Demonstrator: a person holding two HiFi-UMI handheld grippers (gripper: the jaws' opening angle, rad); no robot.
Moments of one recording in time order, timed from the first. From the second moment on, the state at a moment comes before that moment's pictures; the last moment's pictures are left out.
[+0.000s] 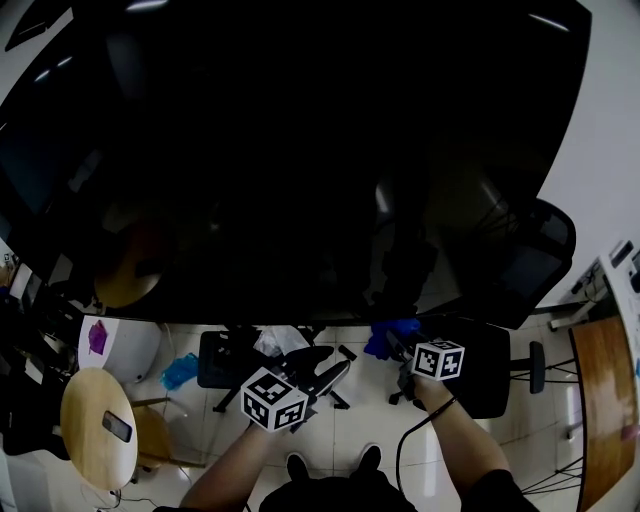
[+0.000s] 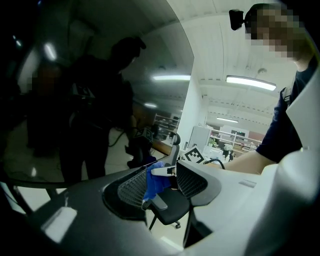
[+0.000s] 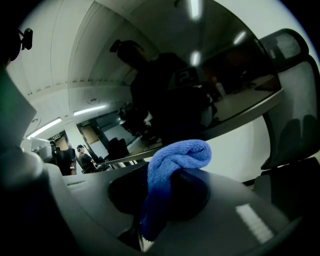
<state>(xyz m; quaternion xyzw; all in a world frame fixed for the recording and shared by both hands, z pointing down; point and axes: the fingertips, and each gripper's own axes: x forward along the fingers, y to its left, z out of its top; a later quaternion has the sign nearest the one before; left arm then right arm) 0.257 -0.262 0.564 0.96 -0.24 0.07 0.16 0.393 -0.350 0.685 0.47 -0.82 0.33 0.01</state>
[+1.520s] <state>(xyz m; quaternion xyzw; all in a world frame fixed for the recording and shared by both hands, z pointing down) -0.041 -0.269 0.593 0.95 -0.25 0.08 0.18 0.112 -0.370 0.688 0.49 -0.82 0.31 0.00</state>
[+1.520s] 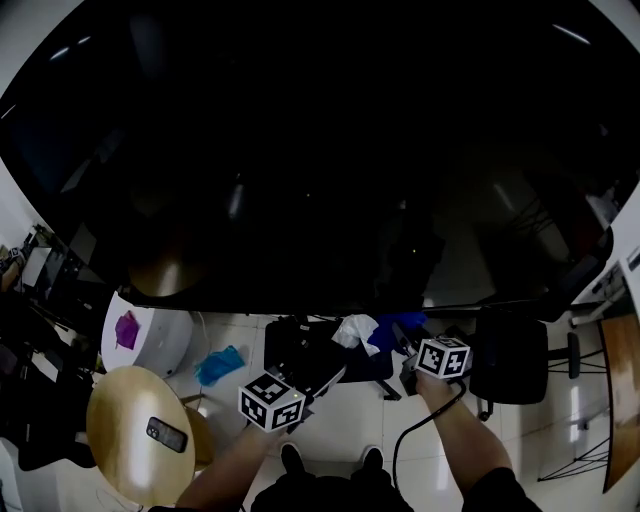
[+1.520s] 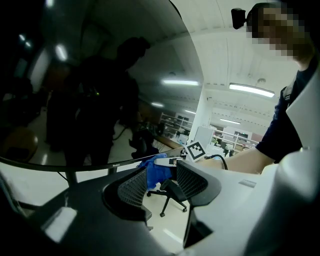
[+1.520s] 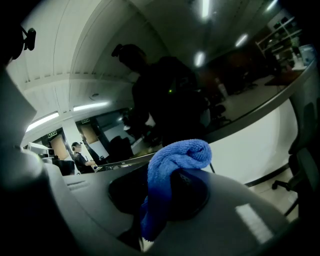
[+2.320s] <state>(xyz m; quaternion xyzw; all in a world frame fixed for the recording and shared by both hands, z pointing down) -0.172 -0.287 0.602 0.94 -0.28 0.08 0.18 -0.044 -0.381 0.670 0.46 -0.84 0.28 -0.02</state>
